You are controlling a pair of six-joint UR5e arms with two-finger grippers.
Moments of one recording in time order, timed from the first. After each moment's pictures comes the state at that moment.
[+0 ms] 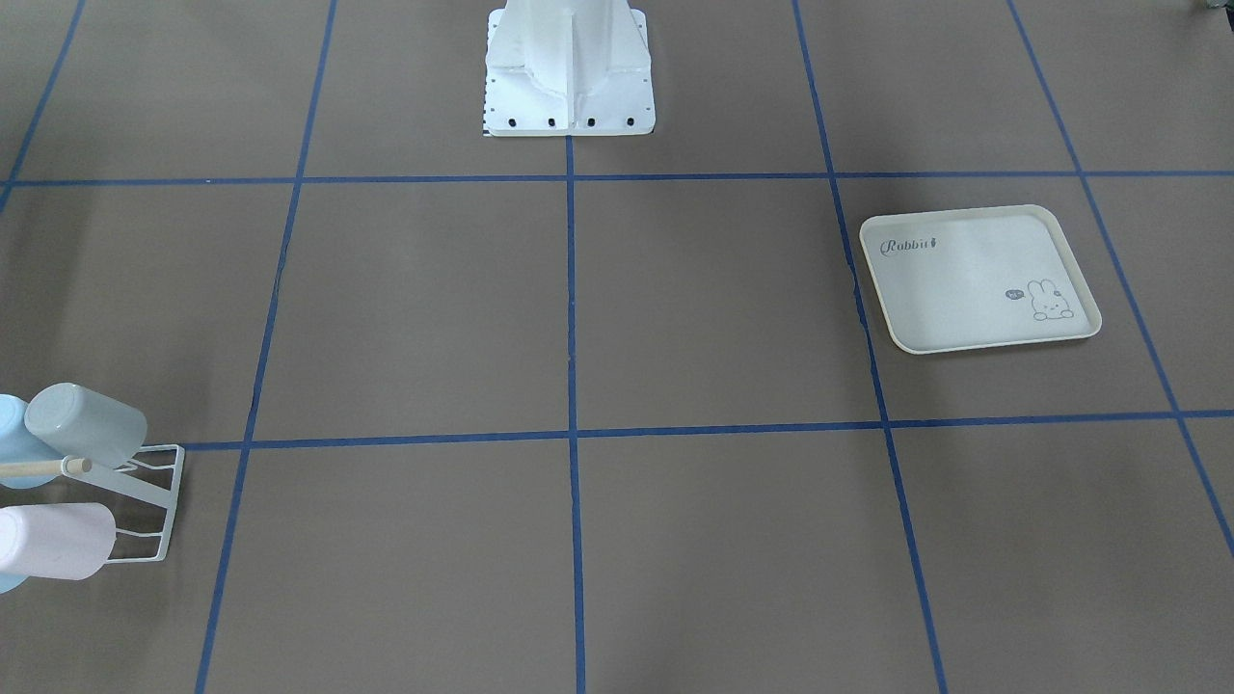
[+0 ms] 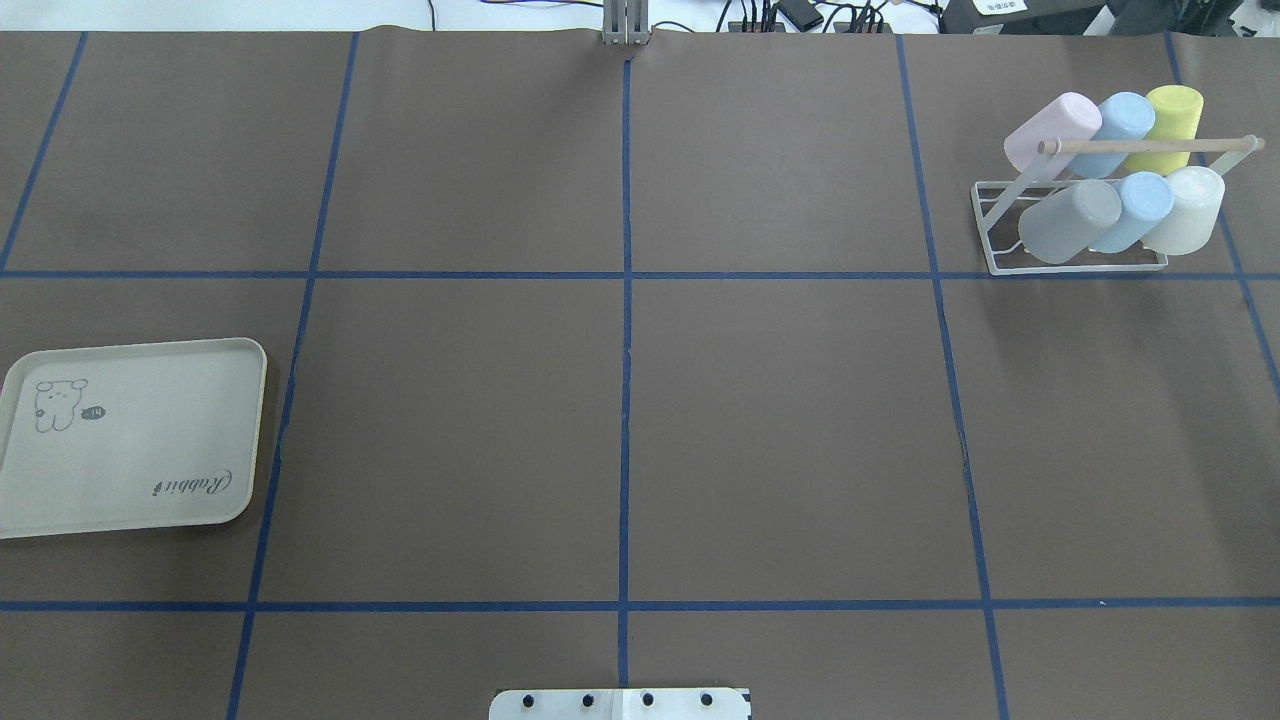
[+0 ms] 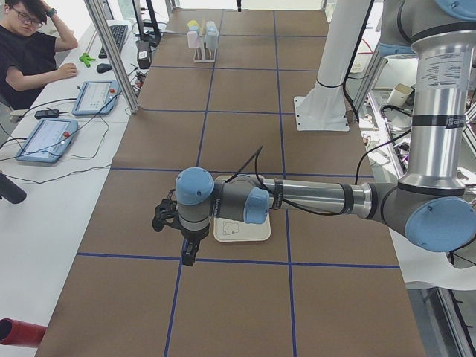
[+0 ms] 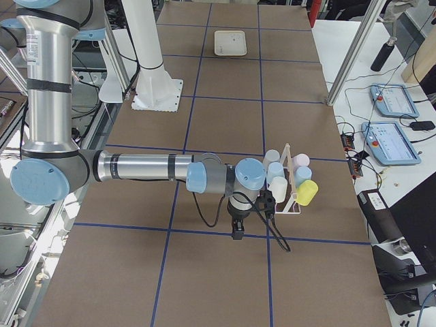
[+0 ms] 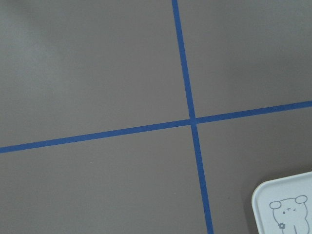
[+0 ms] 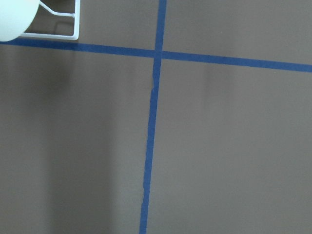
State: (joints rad) left arm -1.60 -1.56 -1.64 -1.67 -2.32 0.08; right arm 1.50 -1.64 1.66 -1.64 2.30 -0.06
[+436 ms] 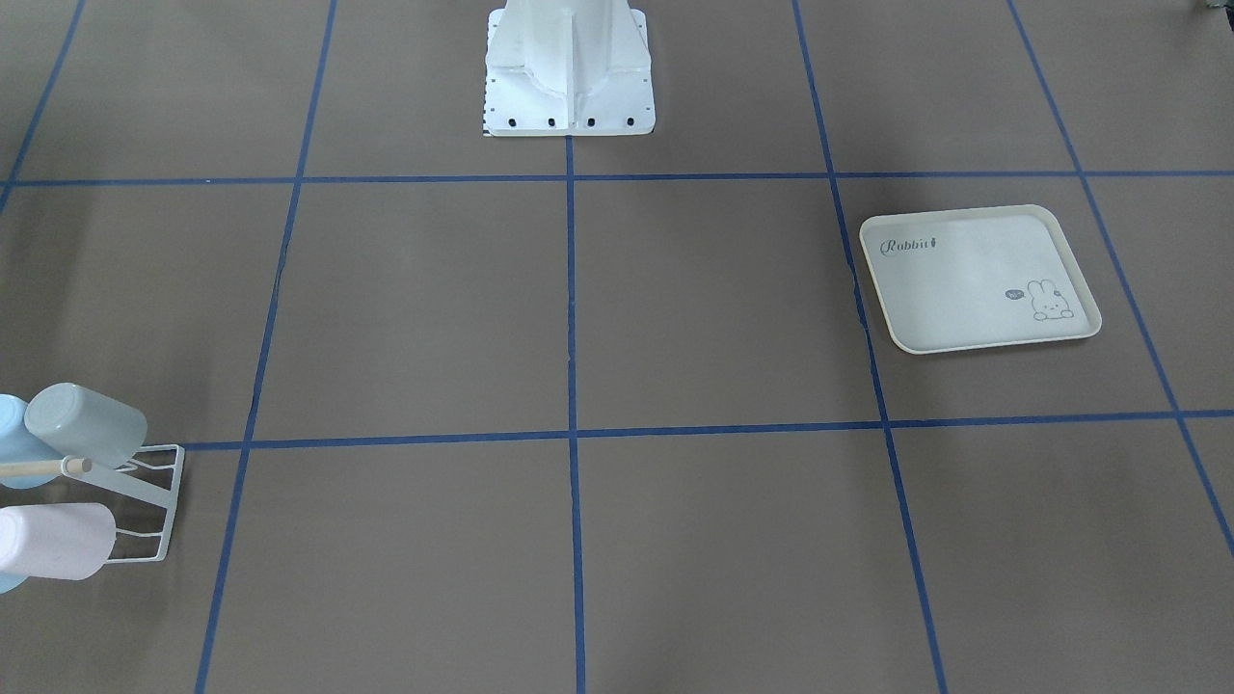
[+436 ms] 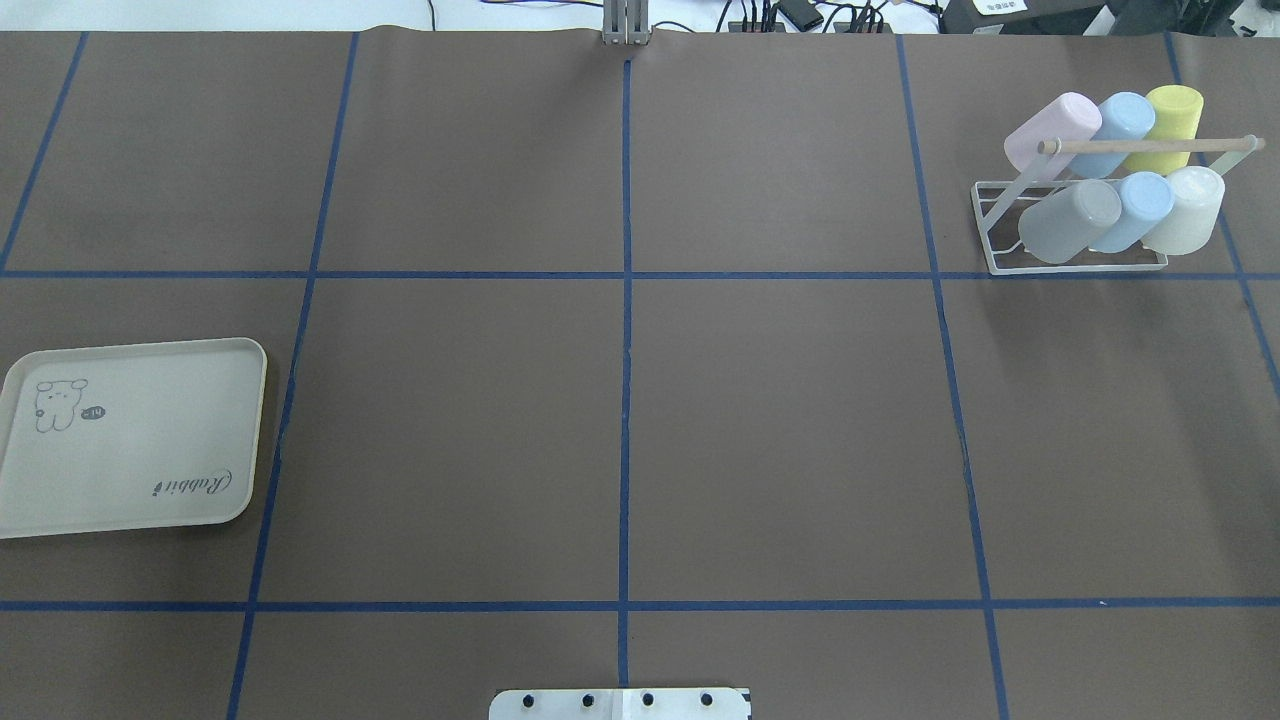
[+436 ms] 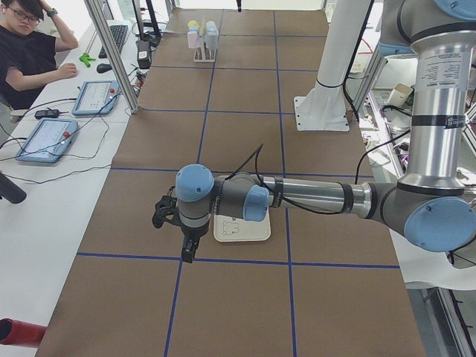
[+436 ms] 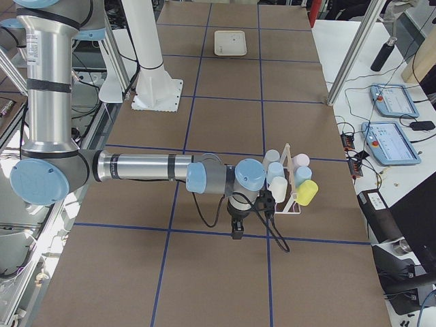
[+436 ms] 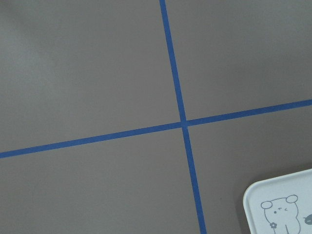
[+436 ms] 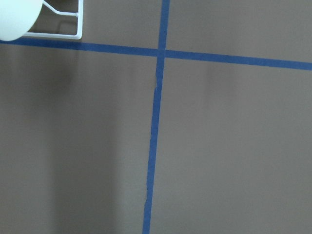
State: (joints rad) left arm -1.60 -1.56 -1.65 -1.67 -2.32 0.08; right arm 1.50 -1.64 1.66 -1.64 2.31 -0.06
